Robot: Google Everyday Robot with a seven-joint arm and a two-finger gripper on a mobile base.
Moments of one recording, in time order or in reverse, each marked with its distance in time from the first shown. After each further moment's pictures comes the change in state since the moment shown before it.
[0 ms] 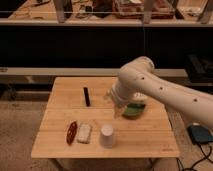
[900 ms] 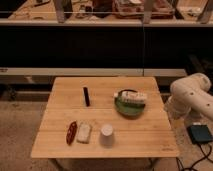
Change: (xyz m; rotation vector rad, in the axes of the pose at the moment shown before) arm 0.282 0.131 -0.011 -0.135 0.398 0.472
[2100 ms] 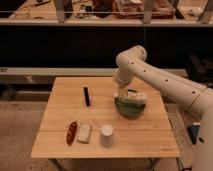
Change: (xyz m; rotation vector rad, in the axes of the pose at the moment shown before) arm -0.273 -0.138 -0.055 0.172 -0.294 -0.290
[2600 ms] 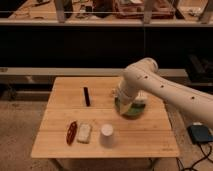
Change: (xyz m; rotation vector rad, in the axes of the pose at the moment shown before) arm -0.029 0.105 -0.045 -0.030 -0.102 -0.159
